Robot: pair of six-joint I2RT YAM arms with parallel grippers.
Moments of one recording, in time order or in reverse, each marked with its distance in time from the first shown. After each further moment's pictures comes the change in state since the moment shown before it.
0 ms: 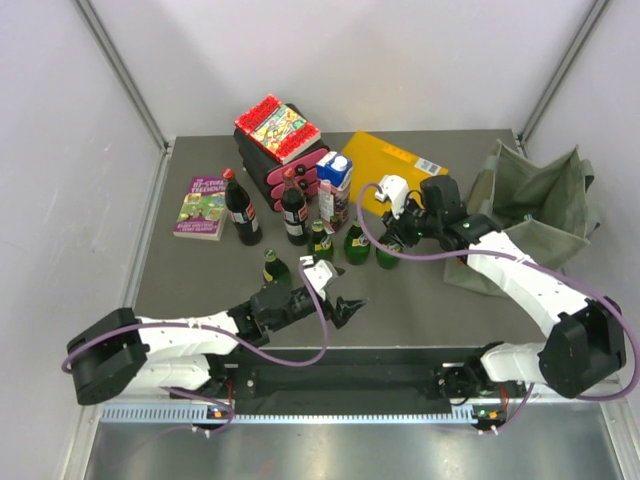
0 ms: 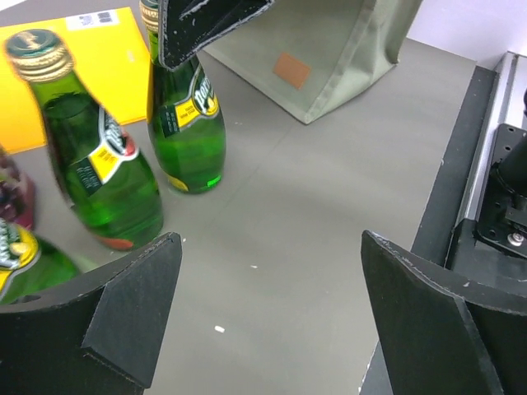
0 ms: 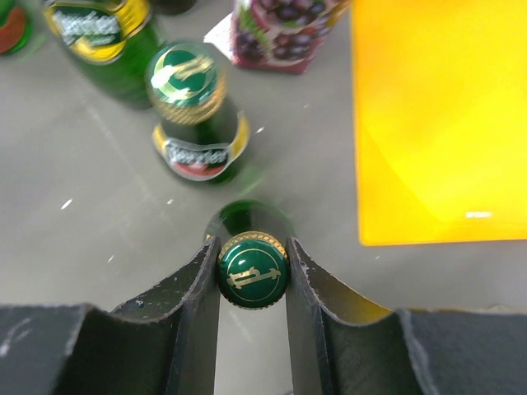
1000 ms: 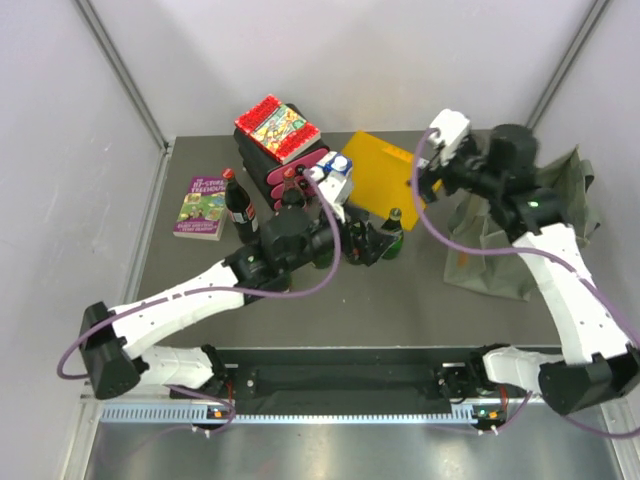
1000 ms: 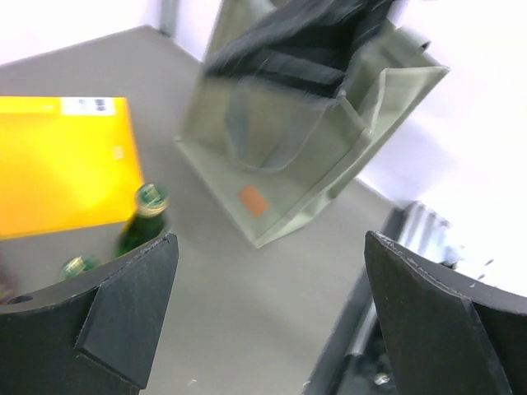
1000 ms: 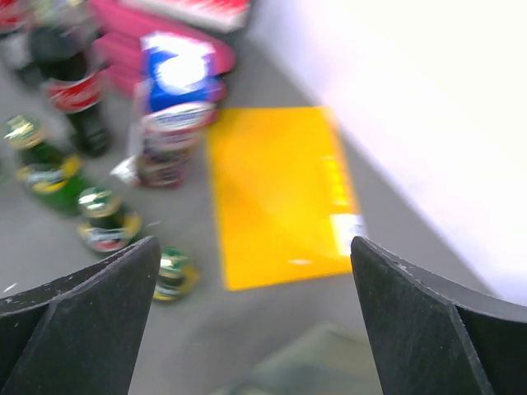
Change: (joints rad) left arm 0.083 0.055 0.690 -0.602 0.010 -0.251; right arm -0.174 -0.062 0.372 -0.122 -0.104 -0.055
